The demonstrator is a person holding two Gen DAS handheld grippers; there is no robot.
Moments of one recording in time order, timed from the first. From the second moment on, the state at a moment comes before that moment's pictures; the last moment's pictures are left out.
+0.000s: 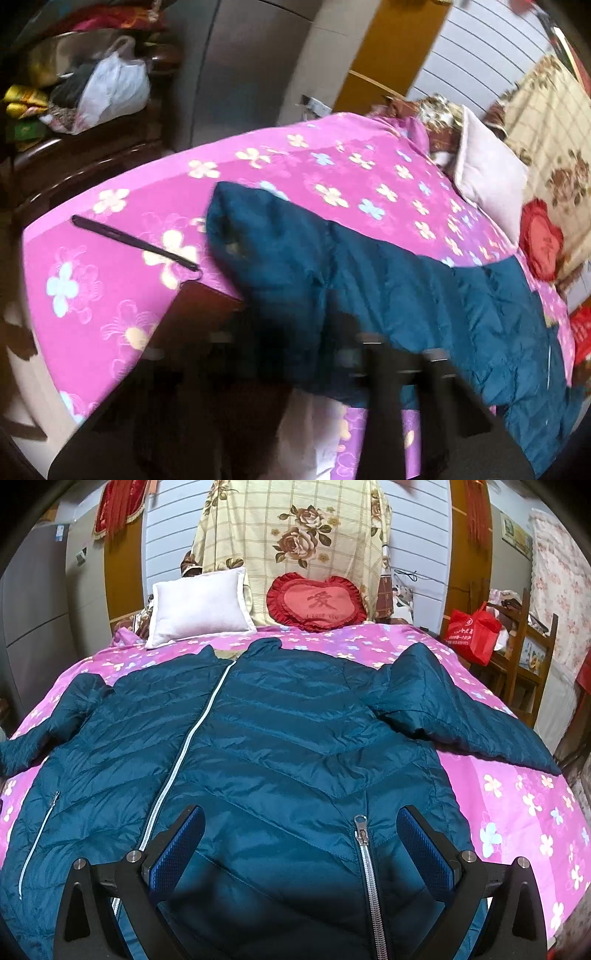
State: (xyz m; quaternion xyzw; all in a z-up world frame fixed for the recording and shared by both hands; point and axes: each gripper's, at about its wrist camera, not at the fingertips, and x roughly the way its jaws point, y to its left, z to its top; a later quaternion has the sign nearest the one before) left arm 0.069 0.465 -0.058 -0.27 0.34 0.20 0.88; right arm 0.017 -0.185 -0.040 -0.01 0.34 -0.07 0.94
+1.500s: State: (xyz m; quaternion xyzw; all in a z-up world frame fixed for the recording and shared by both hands) left arm 0.234 -0.117 0.040 -0.20 0.35 -0.31 0.86; right arm -0.018 -0.292 -0.039 0.06 0.38 -0.17 0.91
